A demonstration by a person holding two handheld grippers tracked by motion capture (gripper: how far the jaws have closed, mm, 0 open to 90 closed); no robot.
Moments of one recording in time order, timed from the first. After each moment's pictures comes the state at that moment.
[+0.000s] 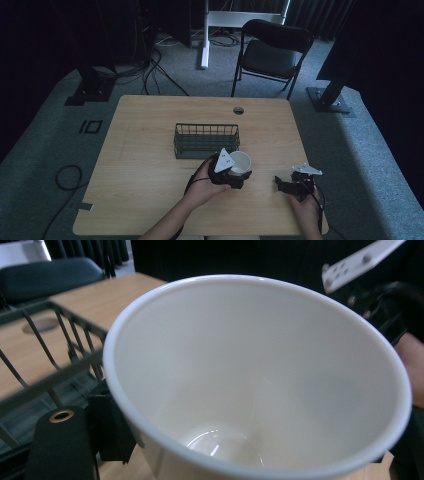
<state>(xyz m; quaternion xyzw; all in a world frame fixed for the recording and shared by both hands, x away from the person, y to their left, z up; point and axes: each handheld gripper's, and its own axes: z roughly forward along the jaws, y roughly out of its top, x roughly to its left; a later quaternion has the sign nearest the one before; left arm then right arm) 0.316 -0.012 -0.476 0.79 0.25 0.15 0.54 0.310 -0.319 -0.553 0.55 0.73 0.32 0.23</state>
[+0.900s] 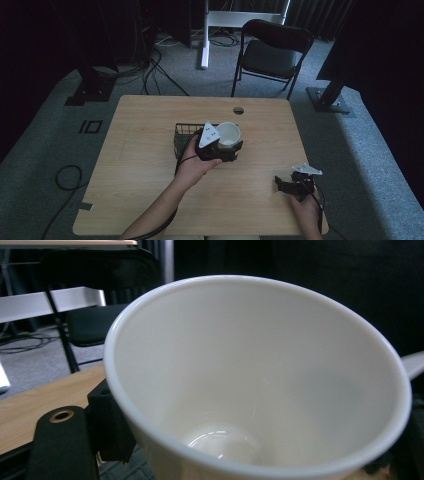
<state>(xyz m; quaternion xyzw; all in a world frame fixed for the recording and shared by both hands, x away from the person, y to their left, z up) 0.346 0.021 -0.406 0.73 0.30 0.20 0.58 0.310 -0.319 -0.553 0.55 0.73 0.32 0.23</state>
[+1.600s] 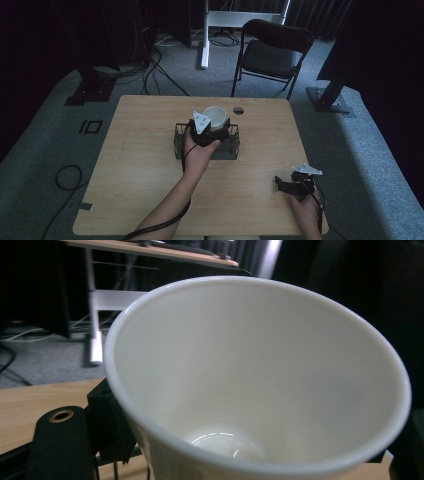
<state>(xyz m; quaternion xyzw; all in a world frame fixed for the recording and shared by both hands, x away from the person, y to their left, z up) 0.386 0.023 -0.421 0.62 0.46 0.28 0.56 0.310 -0.319 -0.553 0.55 0.73 0.32 0.23</state>
